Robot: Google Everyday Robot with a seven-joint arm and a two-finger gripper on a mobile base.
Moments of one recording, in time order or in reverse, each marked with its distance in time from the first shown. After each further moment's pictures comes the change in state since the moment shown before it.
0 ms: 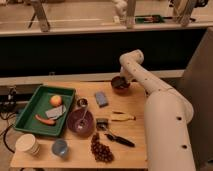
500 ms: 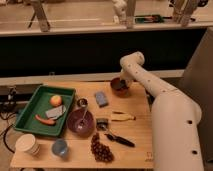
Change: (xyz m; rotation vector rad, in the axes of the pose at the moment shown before) arm -0.008 0.024 -0.015 -0.012 -0.013 -0.013
